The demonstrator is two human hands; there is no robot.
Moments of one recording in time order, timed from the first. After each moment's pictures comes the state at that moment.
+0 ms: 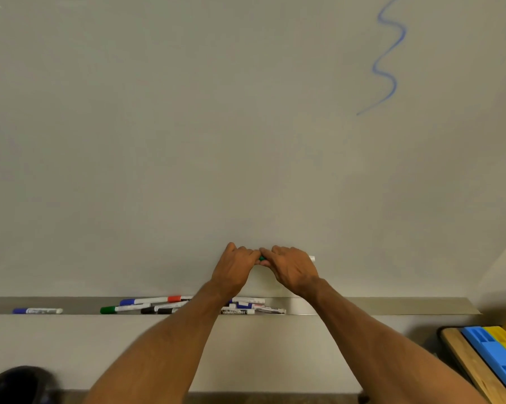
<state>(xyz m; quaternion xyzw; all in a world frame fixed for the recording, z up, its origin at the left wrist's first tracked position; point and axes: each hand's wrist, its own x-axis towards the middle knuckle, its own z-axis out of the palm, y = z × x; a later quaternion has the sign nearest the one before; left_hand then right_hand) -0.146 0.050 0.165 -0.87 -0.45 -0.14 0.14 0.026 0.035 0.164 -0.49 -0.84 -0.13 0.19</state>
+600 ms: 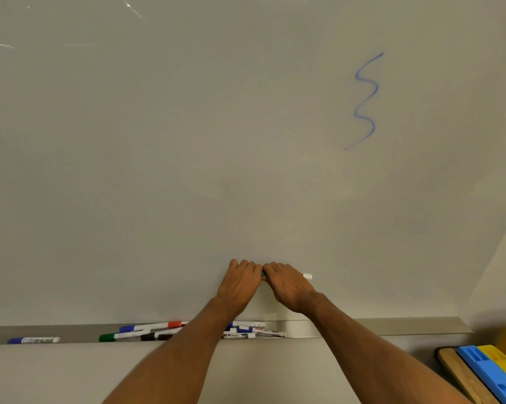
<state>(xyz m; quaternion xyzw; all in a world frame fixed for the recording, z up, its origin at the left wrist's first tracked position) -0.139 0.033 0.194 -0.86 -0.47 -0.05 0.21 0.014 0.018 0.191 -0.48 -0.85 -0.08 0.18</state>
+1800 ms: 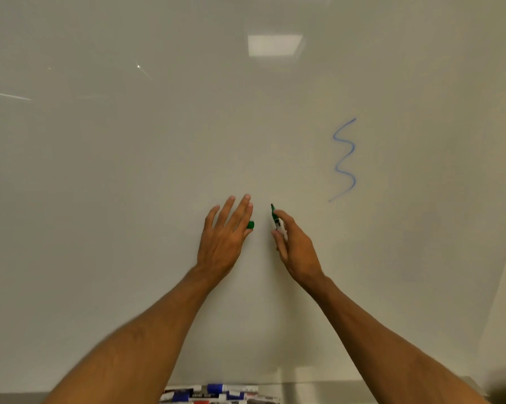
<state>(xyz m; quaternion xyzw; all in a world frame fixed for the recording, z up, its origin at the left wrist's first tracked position) -0.141 0.090 0.361 -0.73 -0.37 -0.38 0.43 0.041 0.049 0.348 -0.45 -0.71 -0.06 0.53</state>
